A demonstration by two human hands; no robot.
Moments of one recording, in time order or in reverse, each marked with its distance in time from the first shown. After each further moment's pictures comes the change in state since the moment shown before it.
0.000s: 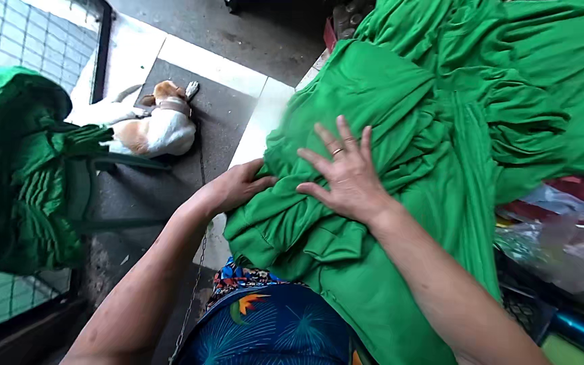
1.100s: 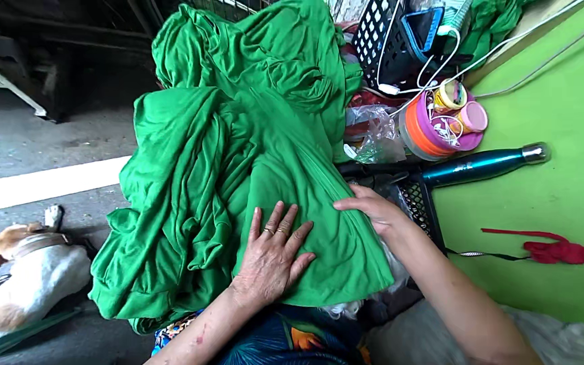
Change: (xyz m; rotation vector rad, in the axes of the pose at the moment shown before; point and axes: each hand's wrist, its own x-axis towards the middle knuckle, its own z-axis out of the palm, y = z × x) left_hand -0.027 0.102 0.207 0.613 0.169 1.060; right_hand -0.261 -0.008 -0.089 1.324 0.508 1.243
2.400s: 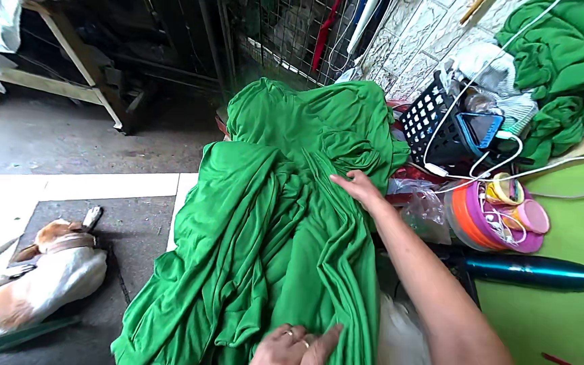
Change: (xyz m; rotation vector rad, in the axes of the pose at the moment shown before) left_hand -0.002 -0.007 -0.064 -0.387 0.107 -0.044; right_hand 0.197 -0.108 0.047 -0.783 0.250 -0.182
